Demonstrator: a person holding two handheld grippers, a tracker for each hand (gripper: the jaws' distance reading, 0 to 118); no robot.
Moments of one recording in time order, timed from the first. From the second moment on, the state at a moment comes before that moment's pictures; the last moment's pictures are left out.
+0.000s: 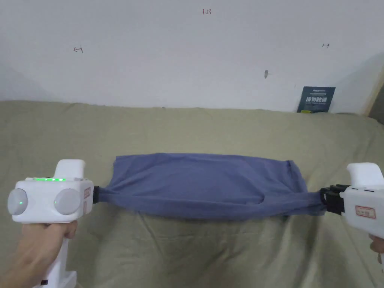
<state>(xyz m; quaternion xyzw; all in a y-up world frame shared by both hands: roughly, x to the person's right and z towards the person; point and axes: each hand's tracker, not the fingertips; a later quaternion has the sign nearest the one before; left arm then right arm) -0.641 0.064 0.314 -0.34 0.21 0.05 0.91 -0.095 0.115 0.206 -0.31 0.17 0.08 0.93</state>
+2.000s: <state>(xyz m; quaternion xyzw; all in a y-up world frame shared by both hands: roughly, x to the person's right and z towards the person) -0.608 -0.001 0.578 -0.41 0.19 0.15 0.88 -0.047 0.042 0.432 -0.39 0.17 0.01 0.90</state>
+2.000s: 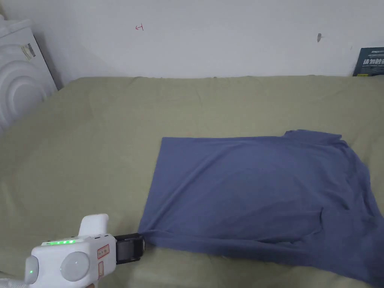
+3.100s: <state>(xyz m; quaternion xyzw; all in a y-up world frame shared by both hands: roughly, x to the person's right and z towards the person) -0.604 -0.001 0.549 -0.44 0.18 0.13 0.87 -0.015 -0.011 0.407 -0.45 0.18 0.03 0.88</state>
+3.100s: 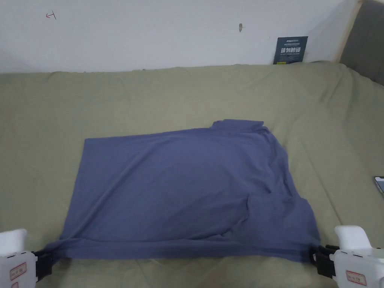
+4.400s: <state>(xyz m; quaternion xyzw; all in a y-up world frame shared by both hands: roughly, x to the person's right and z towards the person) -0.679 -0.012 0.346 -0.45 0.19 0.16 0.86 -0.085 0.014 0.157 -0.46 0.11 0.04 0.88</state>
